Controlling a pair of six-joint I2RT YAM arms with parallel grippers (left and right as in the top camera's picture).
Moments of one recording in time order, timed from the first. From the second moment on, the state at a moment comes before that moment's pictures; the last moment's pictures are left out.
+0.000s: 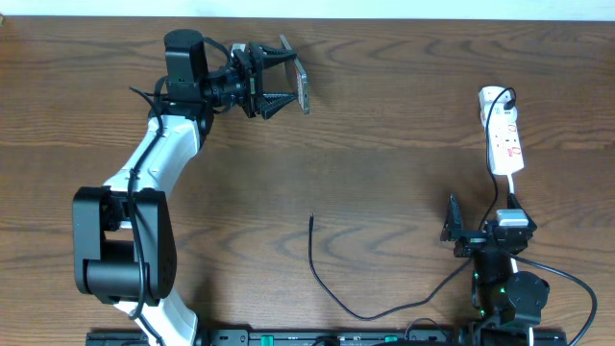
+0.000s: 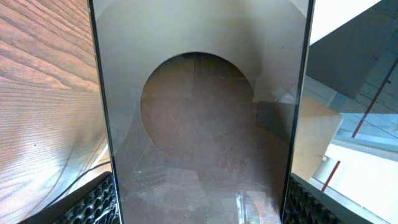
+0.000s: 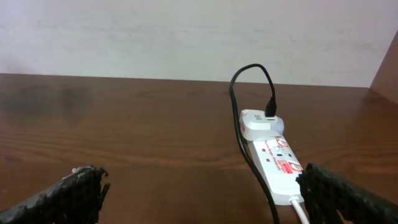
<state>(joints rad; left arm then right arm) -0.07 1.86 1.26 0.18 1.10 -1.63 -0.12 0.02 0.01 -0.06 -0.13 -0.03</state>
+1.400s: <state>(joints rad) -0.07 1.86 1.26 0.18 1.12 -1.63 -0.12 0.02 0.01 -0.06 -0.13 -0.03</state>
